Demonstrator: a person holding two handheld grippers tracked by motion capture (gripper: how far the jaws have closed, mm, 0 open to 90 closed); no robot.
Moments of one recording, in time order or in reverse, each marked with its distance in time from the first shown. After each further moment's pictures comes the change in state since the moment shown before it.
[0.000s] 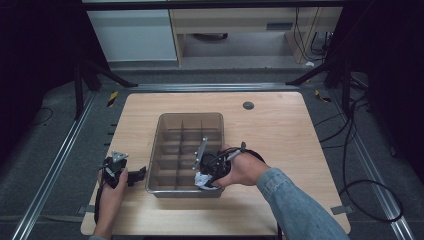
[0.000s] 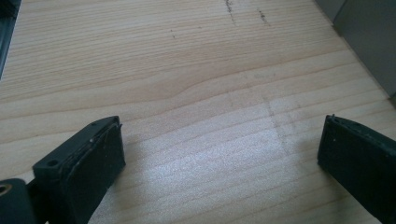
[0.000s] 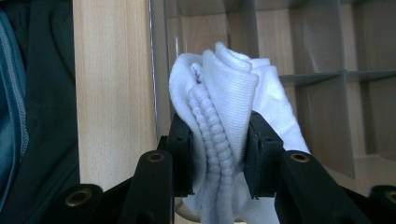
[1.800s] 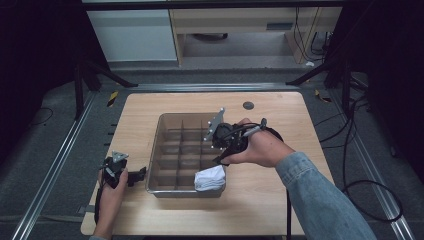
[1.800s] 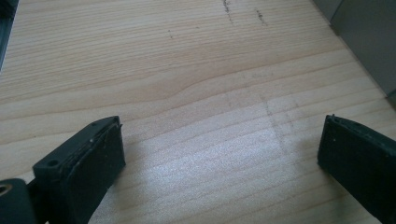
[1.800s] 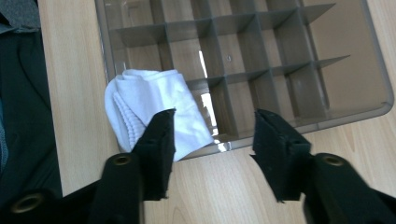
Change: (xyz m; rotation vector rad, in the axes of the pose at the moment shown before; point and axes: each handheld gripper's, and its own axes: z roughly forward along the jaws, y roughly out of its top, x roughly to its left) left arm 0.000 0.000 0.000 0.000 -0.005 0.008; right arm -0.017 -0.001 -0.090 -0.076 -0.188 0.065
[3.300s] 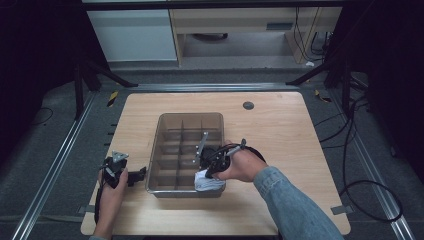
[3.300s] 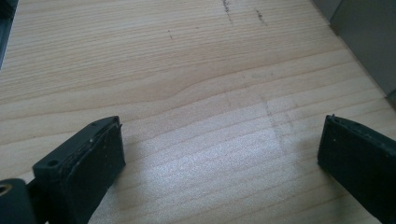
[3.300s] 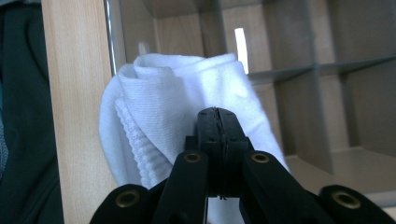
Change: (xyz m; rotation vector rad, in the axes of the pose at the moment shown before) left arm 0.000 0.000 0.000 0.001 -0.002 0.000; right arm 0.018 -0.006 0.092 0.083 0.161 -0.008
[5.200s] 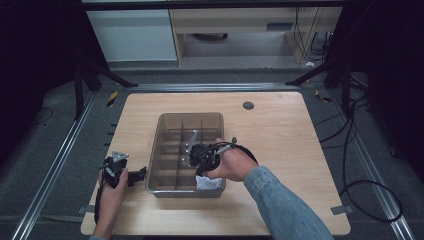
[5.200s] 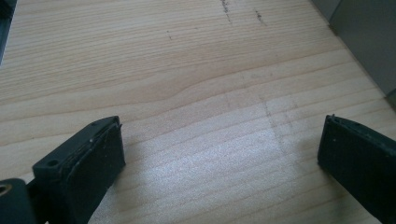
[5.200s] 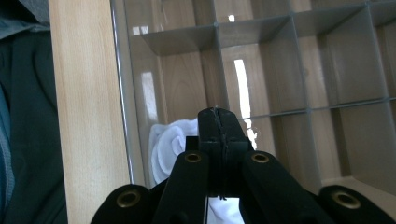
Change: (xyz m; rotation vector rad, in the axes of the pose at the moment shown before) left arm 0.000 0.000 0.000 -0.003 -0.002 0.000; right arm 0.005 0.027 -0.002 -0.030 -0.014 0.004
